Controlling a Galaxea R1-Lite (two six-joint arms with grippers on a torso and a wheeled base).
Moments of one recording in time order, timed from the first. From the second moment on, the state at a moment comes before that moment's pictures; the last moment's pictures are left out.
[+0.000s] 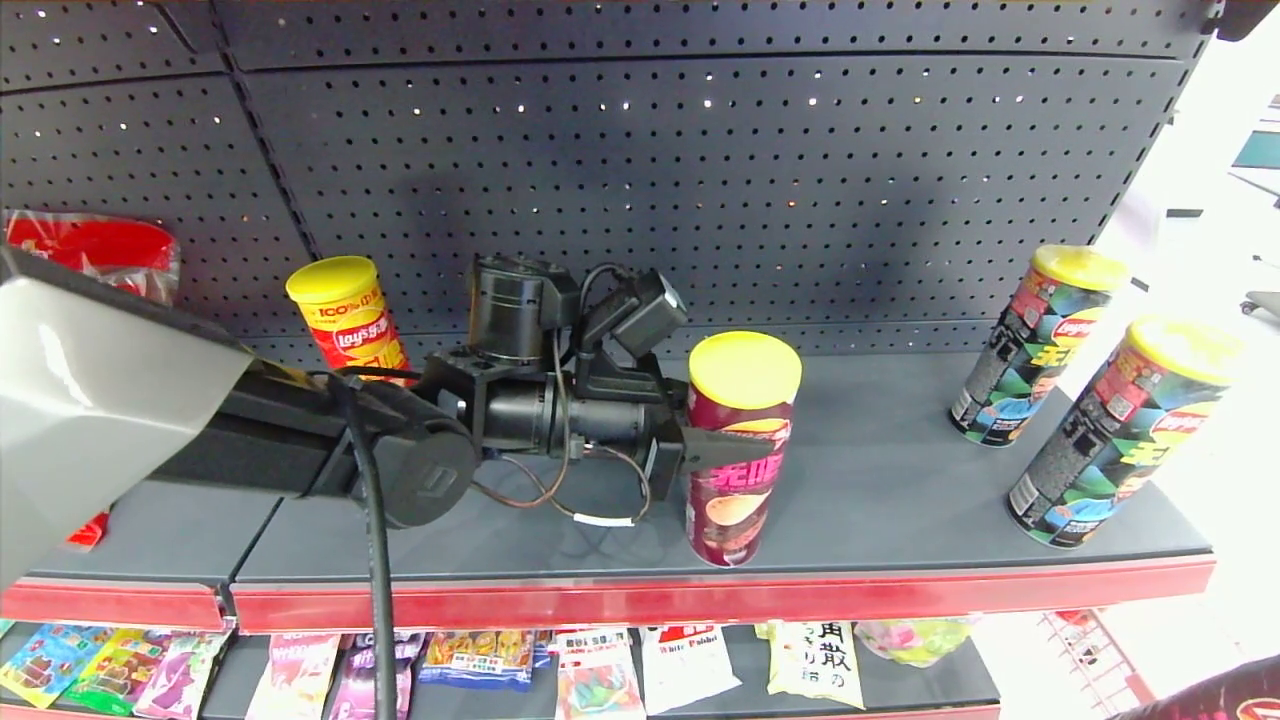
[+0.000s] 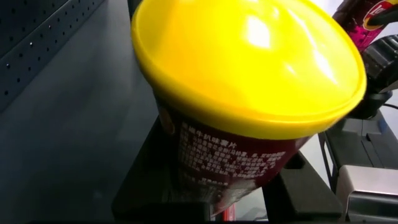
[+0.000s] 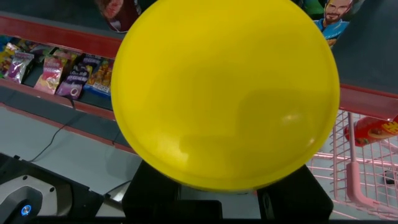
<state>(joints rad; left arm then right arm) -0.62 2.03 -1.15 -0.60 -0.83 0.19 0.16 0.39 -0.33 0.23 0.17 -0.03</state>
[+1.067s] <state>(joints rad) -0.61 2.01 -1.07 -0.61 -0.81 0.17 0.16 0.40 -0.33 0.22 0.18 -0.03</state>
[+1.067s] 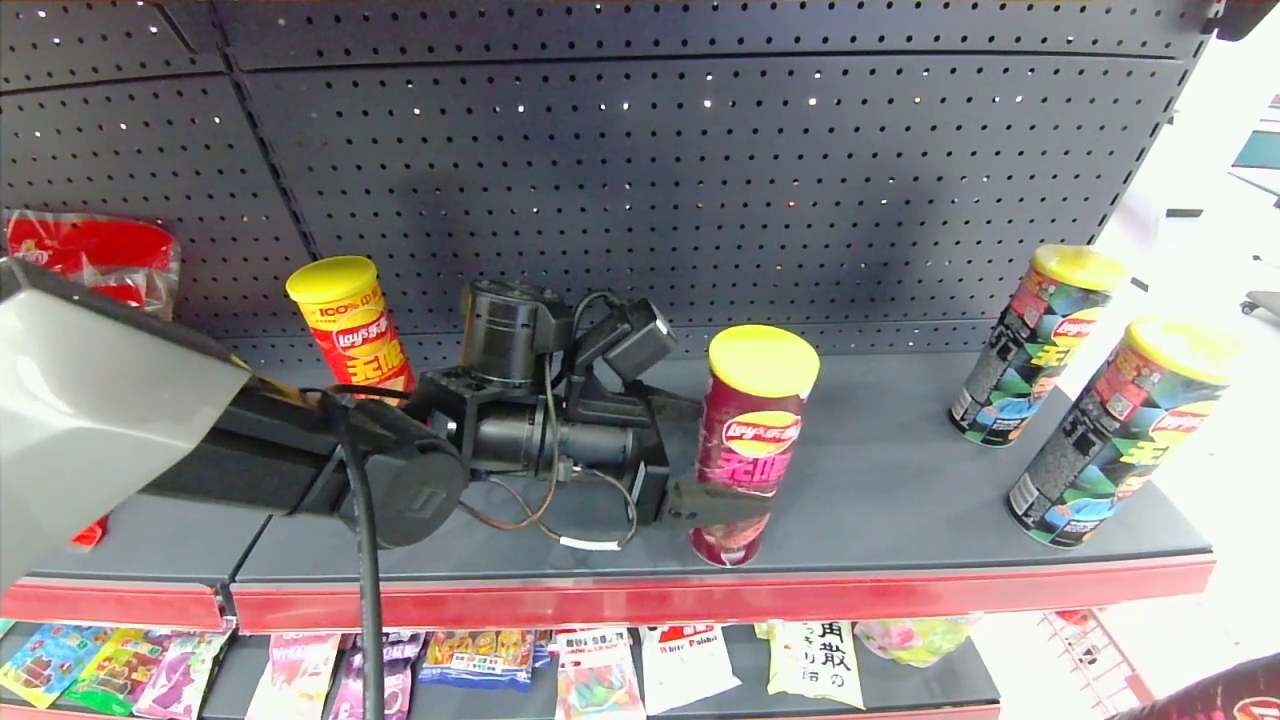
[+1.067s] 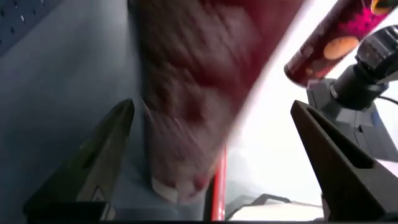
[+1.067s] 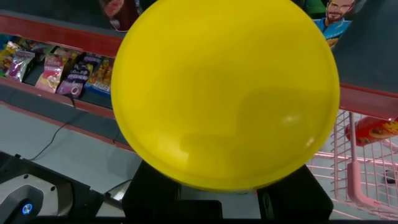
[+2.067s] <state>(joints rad) -0.51 1.72 -0.56 -0.84 -0.53 0.10 0.32 1.14 -0.77 -0.06 0.26 -0.04</state>
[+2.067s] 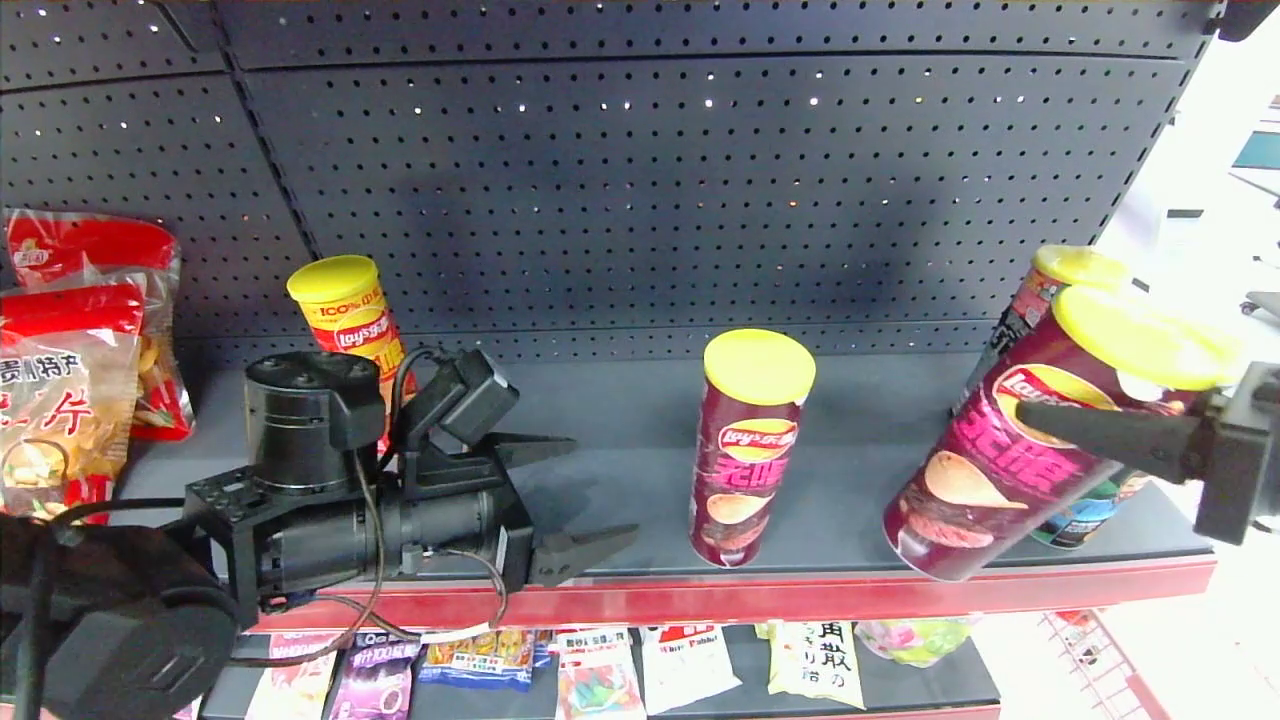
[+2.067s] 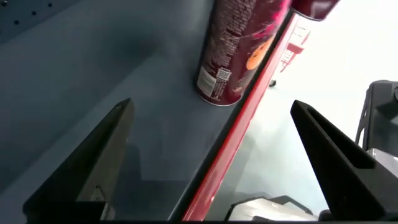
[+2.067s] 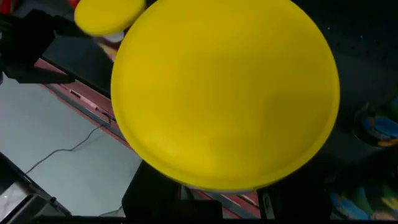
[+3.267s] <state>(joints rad) -0.50 1.61 -0.43 -0.84 -0.53 0.09 0.38 1.79 -1.33 -0.11 0.32 -0.16</state>
